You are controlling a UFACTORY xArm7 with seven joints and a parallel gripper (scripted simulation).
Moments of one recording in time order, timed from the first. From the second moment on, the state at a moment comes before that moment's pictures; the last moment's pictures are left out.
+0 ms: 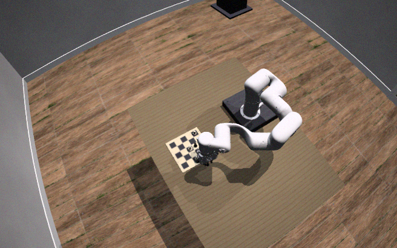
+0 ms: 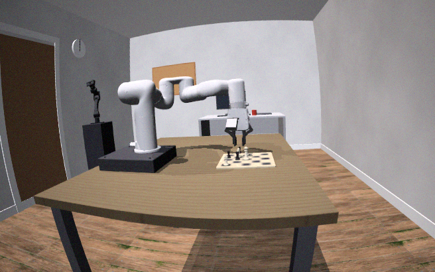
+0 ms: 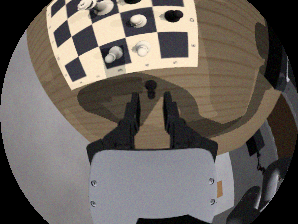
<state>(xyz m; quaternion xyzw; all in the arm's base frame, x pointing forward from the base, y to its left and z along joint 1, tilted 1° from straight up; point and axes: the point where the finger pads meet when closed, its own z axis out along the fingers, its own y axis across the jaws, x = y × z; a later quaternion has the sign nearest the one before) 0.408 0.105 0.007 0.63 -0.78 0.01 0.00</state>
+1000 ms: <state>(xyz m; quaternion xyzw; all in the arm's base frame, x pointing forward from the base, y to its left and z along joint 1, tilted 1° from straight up) 0.408 0.105 -0.014 0.63 -0.78 0.01 0.00</state>
